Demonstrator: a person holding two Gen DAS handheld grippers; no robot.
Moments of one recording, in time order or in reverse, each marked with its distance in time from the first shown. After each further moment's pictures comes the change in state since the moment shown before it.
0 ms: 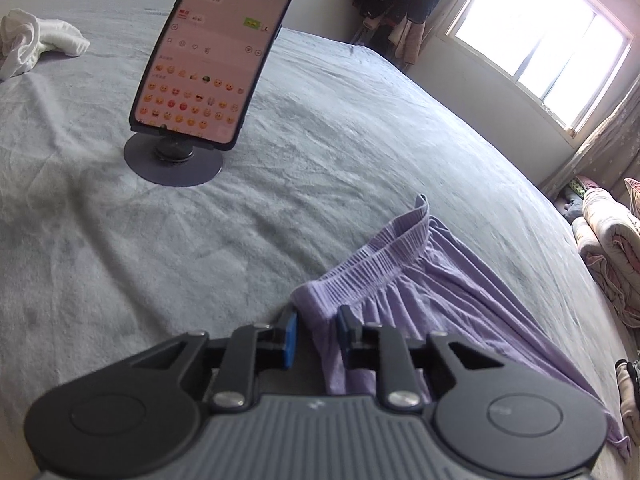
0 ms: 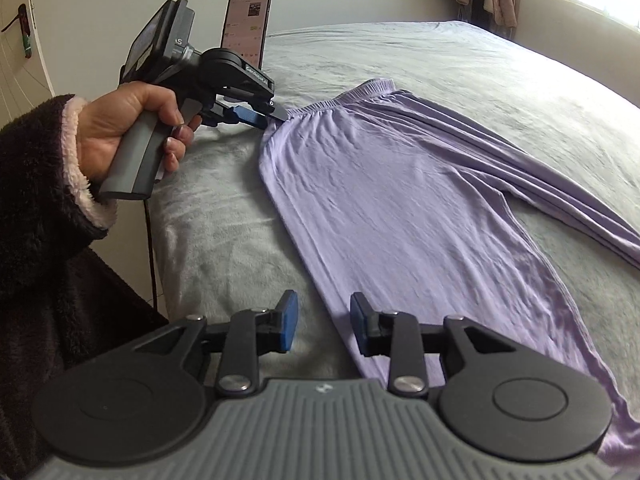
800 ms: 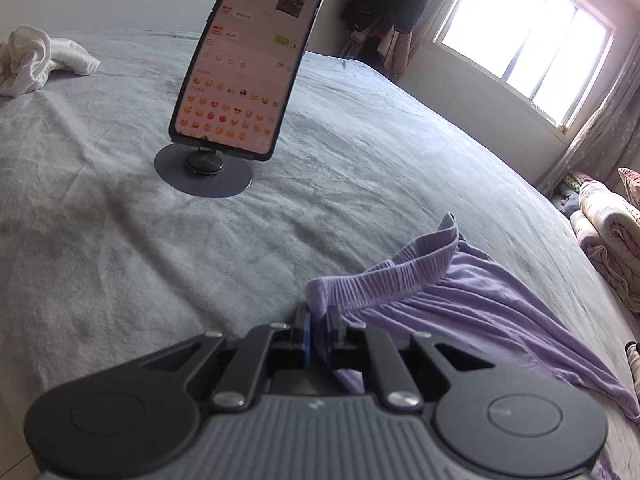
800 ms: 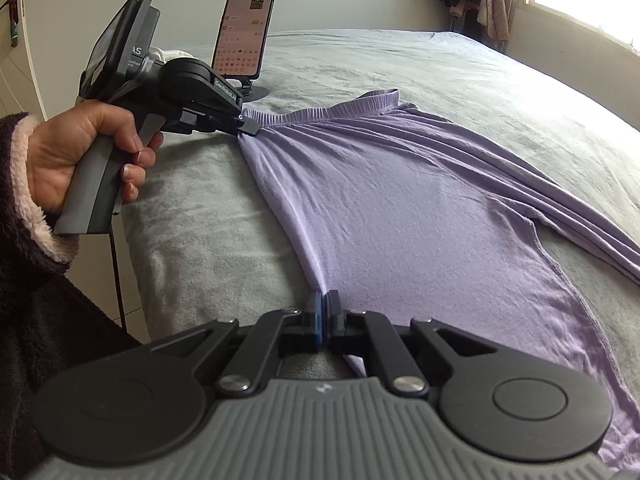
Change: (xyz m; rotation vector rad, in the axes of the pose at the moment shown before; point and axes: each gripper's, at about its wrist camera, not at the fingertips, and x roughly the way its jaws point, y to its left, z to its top) left arm -0.015 0.023 -0.008 0.072 -0.047 0.002; right arm 0.029 0.019 0.011 0.008 -0.016 -0.046
